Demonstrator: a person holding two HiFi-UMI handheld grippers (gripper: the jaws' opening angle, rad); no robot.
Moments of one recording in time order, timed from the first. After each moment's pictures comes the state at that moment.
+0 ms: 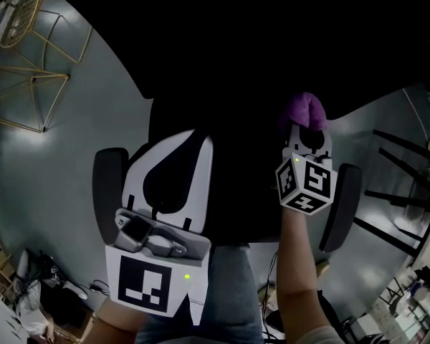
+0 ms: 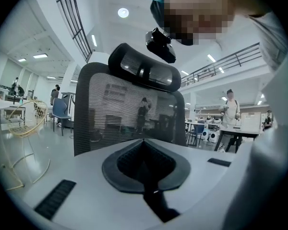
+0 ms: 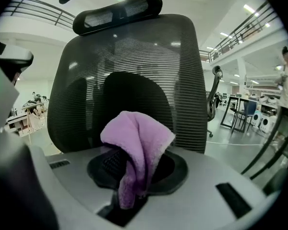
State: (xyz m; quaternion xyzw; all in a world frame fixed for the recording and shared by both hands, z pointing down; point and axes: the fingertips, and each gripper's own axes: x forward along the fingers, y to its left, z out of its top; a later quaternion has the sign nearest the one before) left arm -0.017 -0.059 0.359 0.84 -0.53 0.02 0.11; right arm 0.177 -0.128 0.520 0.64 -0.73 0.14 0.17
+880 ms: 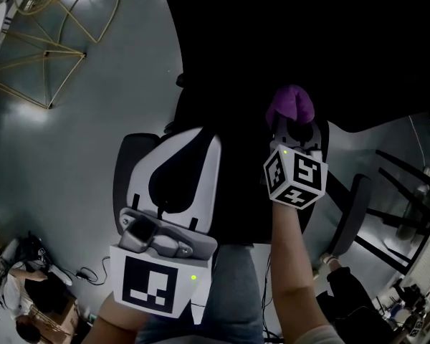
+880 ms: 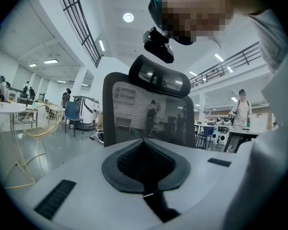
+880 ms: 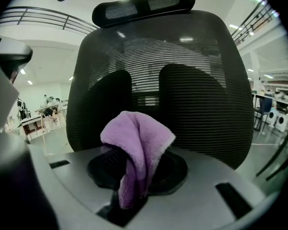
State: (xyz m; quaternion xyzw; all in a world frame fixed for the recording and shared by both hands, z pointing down) left arm -0.073 -0.035 0.356 0.81 -0.58 0.01 0.10; right arm 0.074 -0.130 0.525 0.59 -0.78 0.15 0.17
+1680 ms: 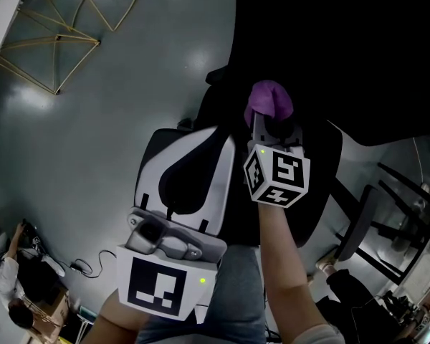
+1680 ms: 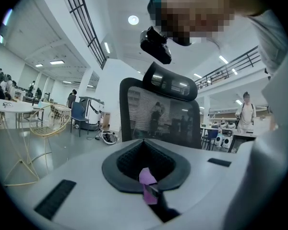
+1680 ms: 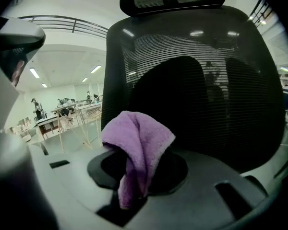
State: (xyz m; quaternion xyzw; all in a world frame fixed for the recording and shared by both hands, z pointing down) left arm -0.129 -0.025 0.356 0.79 -0.60 -0.01 0.11; right arm -0.049 -0.114 0.534 0.51 -0.82 0.16 0.17
